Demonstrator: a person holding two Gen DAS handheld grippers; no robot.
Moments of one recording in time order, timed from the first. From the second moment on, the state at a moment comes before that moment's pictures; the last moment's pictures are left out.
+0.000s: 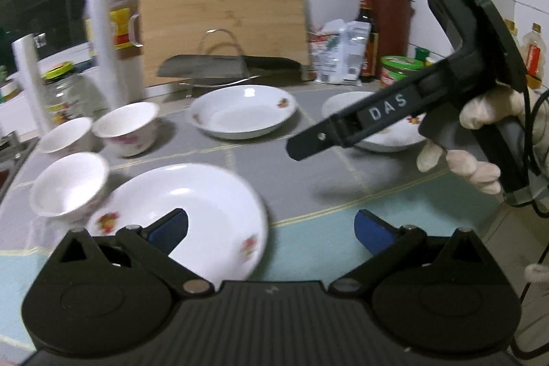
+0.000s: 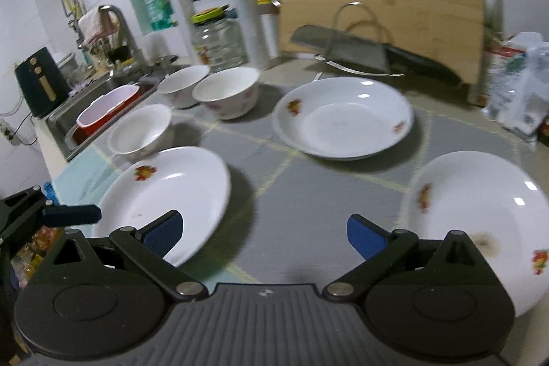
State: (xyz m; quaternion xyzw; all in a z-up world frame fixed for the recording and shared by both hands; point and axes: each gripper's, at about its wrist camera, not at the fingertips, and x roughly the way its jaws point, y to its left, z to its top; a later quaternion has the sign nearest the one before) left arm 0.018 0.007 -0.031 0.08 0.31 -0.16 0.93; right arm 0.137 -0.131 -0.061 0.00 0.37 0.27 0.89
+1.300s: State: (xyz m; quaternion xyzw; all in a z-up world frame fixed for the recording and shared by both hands) left arm 0.057 0.141 -0.099 0.09 0.36 -0.25 0.90; right arm 0.150 -0.025 -0.115 0.00 0.45 0.28 0.85
